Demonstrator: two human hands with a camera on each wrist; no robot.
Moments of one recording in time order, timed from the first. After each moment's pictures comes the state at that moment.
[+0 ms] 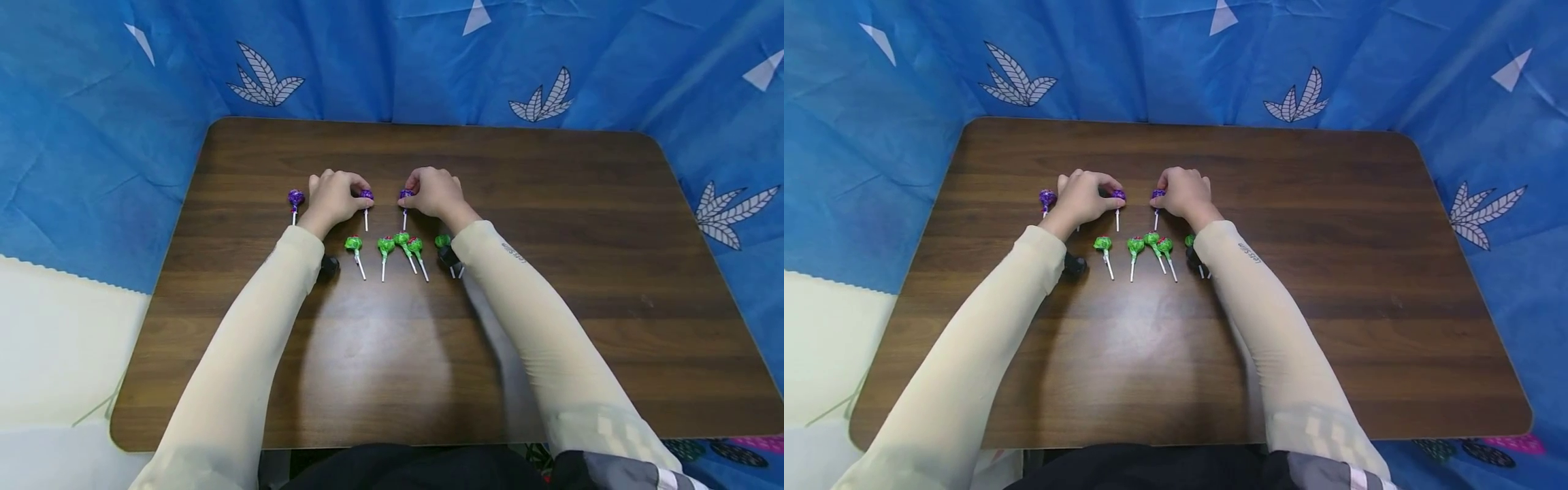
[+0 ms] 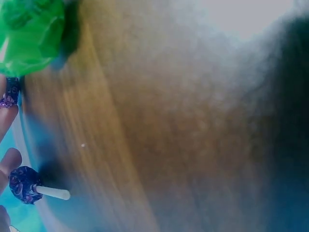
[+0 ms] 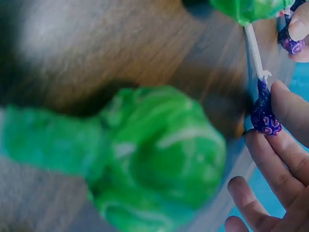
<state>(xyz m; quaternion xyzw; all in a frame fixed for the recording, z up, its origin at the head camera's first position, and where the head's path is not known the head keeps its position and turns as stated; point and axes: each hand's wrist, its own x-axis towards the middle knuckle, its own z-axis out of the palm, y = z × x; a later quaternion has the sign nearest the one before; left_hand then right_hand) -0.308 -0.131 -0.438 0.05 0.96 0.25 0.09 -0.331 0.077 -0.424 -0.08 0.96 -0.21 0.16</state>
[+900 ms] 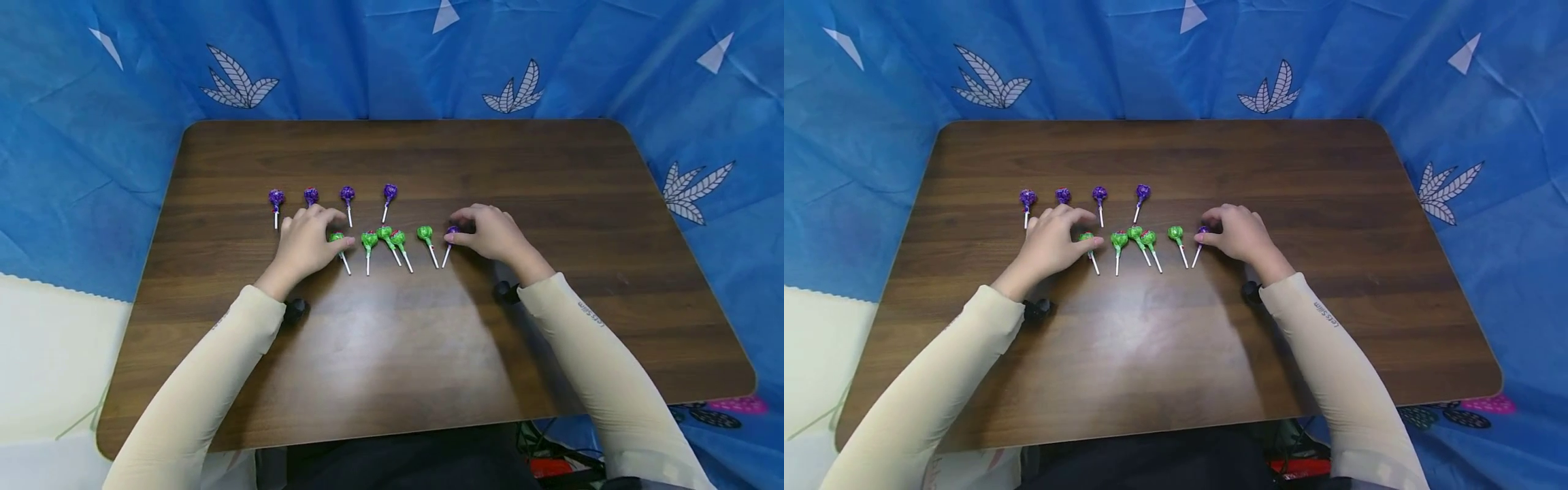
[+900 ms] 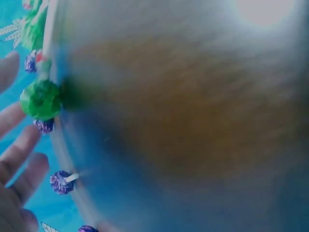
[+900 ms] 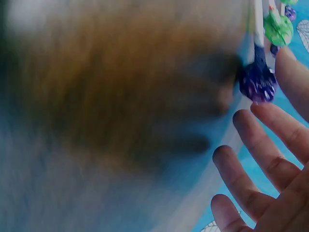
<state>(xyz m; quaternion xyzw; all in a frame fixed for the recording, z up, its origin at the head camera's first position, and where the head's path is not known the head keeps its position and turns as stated) -0.222 -0.135 -0.432 0.09 0.96 0.24 0.06 -0.248 0.205 -0.425 -0.12 0.96 -0.21 0.14</state>
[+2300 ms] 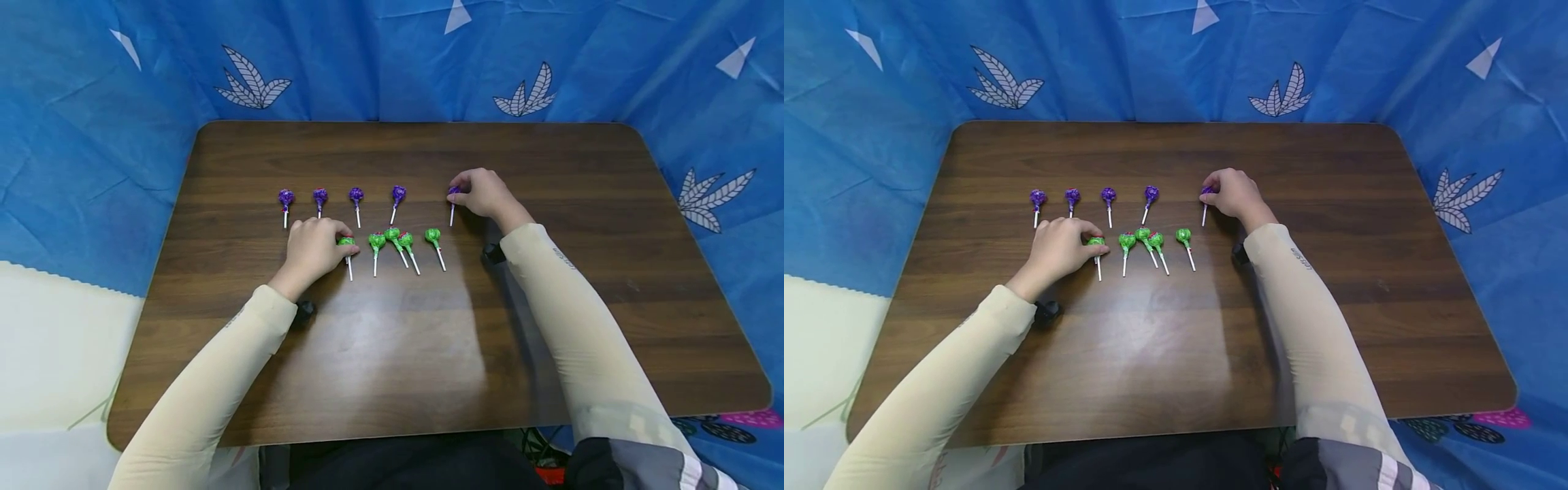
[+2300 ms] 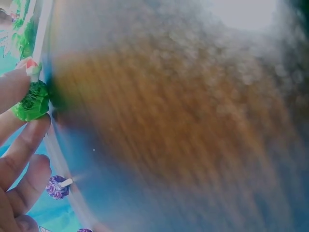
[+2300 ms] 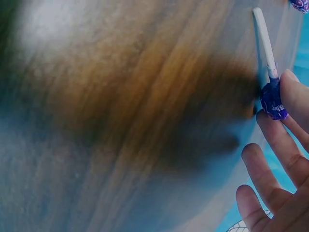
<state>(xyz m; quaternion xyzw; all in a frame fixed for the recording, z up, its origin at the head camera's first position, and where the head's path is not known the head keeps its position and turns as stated) -0.213 -0.128 -0.431 0.09 0.98 0.18 0.04 -0.326 0.186 -0.421 -0.05 0.95 -0.24 0.20</state>
